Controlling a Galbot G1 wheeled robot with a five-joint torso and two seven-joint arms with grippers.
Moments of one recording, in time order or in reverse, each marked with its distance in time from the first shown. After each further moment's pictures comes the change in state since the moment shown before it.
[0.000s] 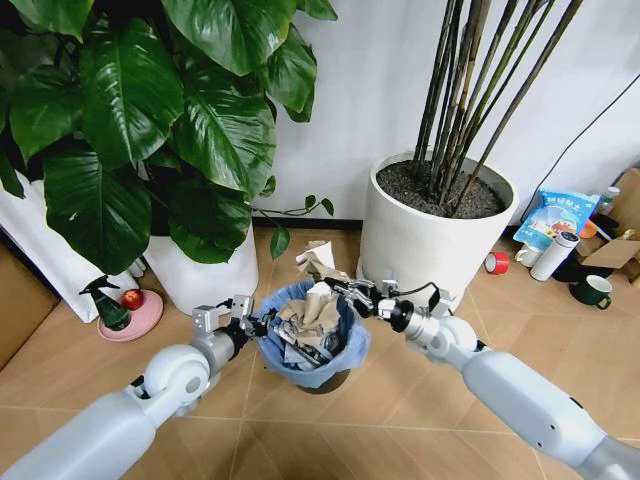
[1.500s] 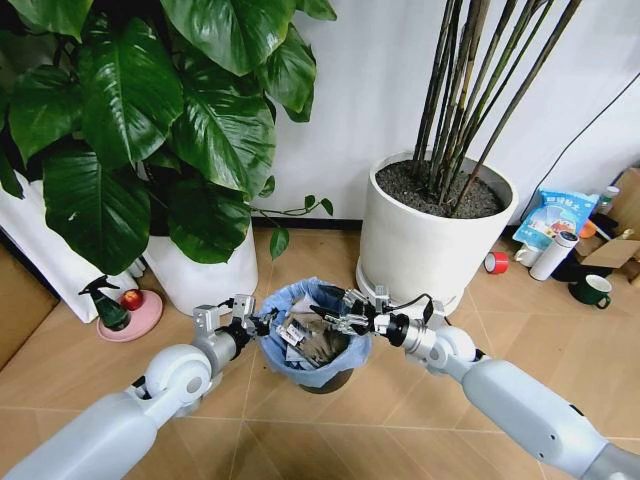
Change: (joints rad) left arm 0.005 0.000 -0.010 -0.015 -0.012 0.009 -0.015; right arm -0.050 -0.018 0.020 0.034 -0.030 -0.040 -0.009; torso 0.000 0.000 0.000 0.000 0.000
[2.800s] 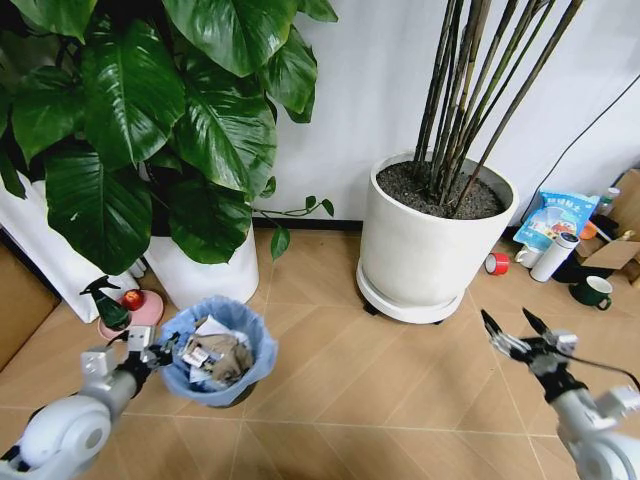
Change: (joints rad) left arm 0.653 0.036 -0.728 -0.057 0.211 -0.054 0.100; right arm -1.039 0.099 1.074 0.369 -0.332 0.050 0.636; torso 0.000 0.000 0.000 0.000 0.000
